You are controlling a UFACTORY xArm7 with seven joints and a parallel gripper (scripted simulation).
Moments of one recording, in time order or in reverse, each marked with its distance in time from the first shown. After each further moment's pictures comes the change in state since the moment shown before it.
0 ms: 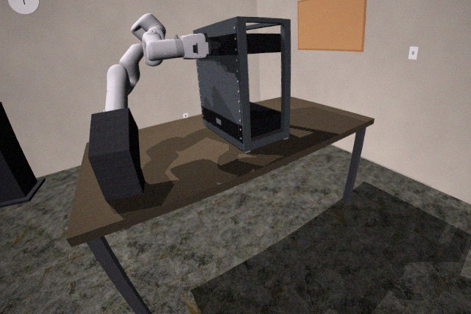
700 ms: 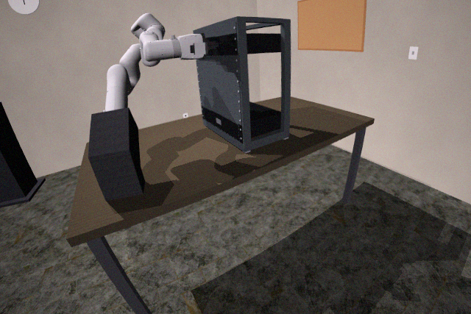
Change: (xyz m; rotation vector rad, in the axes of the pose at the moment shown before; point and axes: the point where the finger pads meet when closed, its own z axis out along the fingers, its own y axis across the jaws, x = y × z) arm 0.000 0.000 -0.012 0.001 0.001 0.000
